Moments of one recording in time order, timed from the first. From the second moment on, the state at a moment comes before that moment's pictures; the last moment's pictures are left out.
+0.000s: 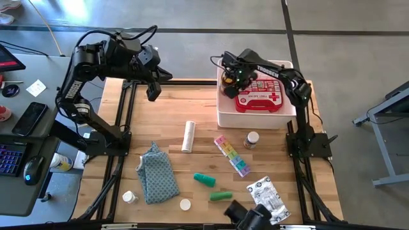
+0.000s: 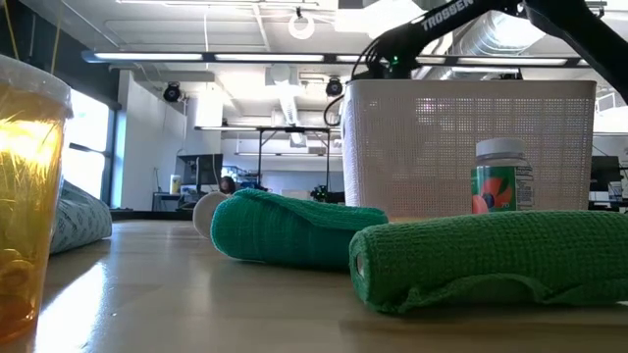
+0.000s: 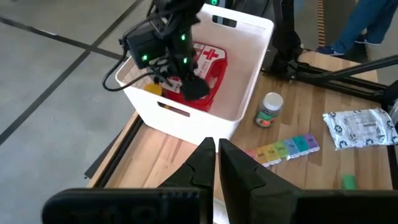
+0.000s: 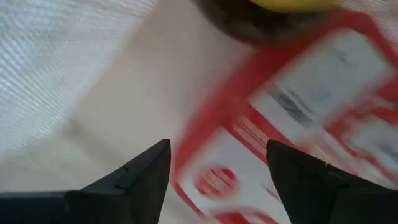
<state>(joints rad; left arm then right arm) 0.29 1.51 2.36 -1.43 -0.06 -0.06 -0.70 2.07 1.87 -1.38 -0.06 0.13</state>
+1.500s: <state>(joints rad) 0.29 1.51 2.36 -1.32 -0.05 -0.13 -0.58 1.59 1.75 -1.36 -0.19 0.26</state>
